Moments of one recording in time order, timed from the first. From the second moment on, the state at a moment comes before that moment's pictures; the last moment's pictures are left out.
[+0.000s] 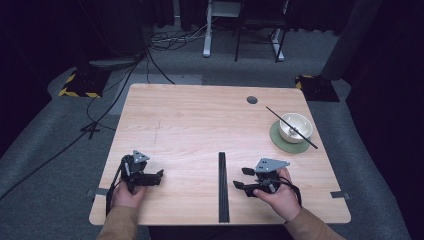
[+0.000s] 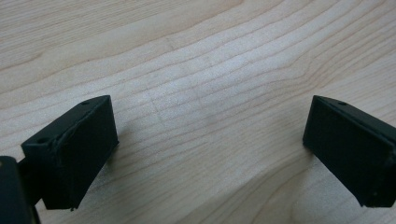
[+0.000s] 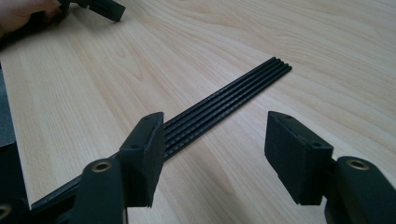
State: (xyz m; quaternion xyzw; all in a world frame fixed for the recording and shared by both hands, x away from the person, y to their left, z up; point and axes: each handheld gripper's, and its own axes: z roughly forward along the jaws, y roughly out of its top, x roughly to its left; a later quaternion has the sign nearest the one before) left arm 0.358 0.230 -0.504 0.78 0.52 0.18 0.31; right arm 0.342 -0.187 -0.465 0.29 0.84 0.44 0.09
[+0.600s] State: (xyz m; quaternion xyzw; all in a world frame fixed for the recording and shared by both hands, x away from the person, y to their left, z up) left arm 0.358 0.230 -0.504 0.78 0.52 0.18 0.31; right arm 0.332 -0.167 -0.490 0.28 0.86 0.43 0.09
